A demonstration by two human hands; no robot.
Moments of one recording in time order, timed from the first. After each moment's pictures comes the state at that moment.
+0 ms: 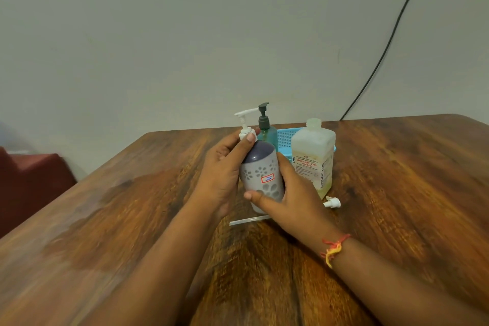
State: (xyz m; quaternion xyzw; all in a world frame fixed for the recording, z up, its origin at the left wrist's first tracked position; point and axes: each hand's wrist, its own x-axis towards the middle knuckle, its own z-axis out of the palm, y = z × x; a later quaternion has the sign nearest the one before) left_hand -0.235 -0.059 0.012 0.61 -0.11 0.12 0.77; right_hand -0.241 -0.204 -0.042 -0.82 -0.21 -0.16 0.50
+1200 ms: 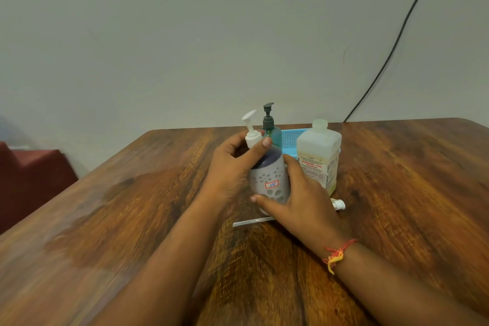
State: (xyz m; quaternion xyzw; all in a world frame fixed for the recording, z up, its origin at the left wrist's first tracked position) left_hand -0.240 -0.060 0.014 0.63 -0.11 0.12 0.76; right_hand -0.243 -0.208 -0.044 -0.86 -0.19 -0.20 0.42
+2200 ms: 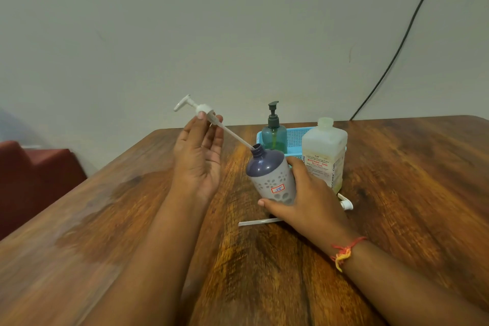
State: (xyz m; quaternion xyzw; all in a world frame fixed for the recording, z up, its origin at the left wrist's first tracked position) left_hand -0.227 -0.014 0.032 0.30 -0.05 0.20 0.93; right_hand -0.241 -0.213 -0.044 -0.88 -0.21 -0.19 0.39
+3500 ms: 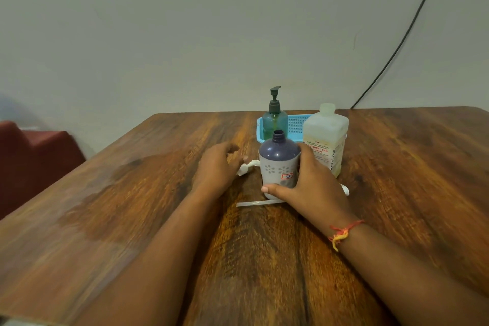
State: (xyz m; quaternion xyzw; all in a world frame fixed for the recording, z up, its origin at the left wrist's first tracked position) left_hand -0.204 -0.007 -0.034 0.93 0.02 0.18 0.33; right_hand -0.237 -0.216 -0.048 -0.89 -0.16 -0.17 0.38
